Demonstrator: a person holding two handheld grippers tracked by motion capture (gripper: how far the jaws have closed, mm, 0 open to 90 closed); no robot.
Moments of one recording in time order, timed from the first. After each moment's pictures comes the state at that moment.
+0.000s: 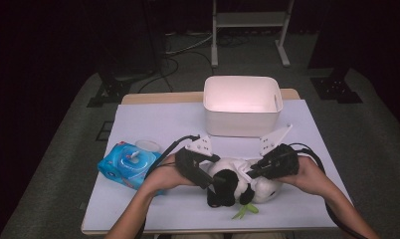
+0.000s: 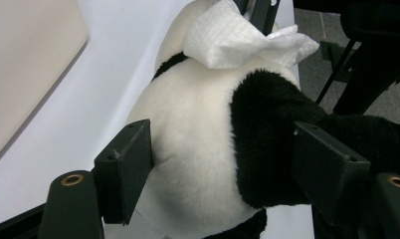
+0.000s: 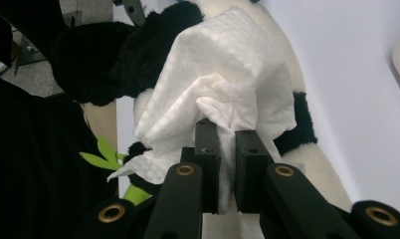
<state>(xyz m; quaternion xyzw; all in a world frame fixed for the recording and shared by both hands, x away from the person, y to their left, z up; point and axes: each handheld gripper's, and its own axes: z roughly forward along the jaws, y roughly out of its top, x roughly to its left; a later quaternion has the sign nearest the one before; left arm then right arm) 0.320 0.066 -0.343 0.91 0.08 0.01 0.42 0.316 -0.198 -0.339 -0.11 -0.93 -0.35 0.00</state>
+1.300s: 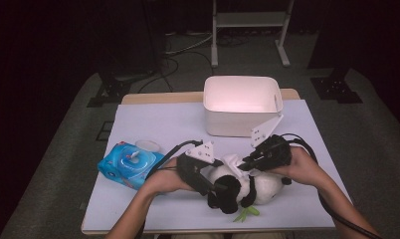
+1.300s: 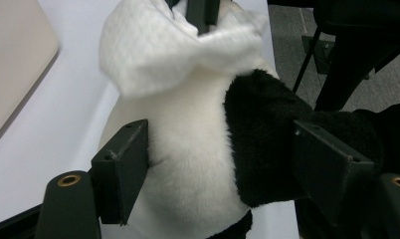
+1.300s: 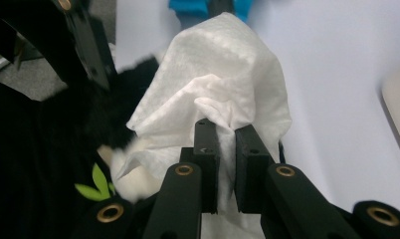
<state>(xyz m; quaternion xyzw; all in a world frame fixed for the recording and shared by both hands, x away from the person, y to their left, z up) 0.310 0.063 -0.345 0.91 0.03 0.00 0.42 0.329 -0.180 -0.320 -0.09 -0.93 -0.35 0.00</state>
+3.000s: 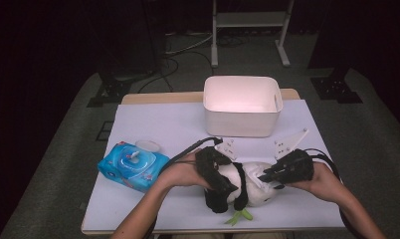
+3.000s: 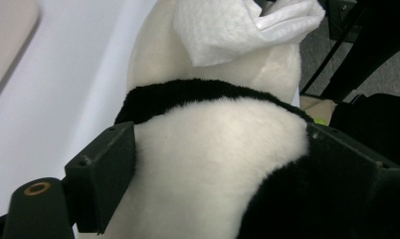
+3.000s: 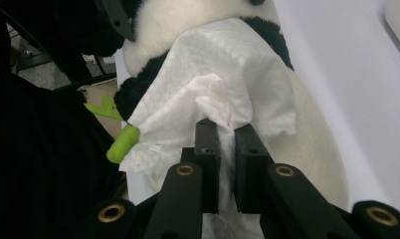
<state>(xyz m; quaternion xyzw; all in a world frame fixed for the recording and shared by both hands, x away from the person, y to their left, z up) 0.321 0.015 -0.346 0.94 0.05 -0.02 0.33 0.306 -0.231 -0.347 -0.14 -0.93 -0.35 0.01</state>
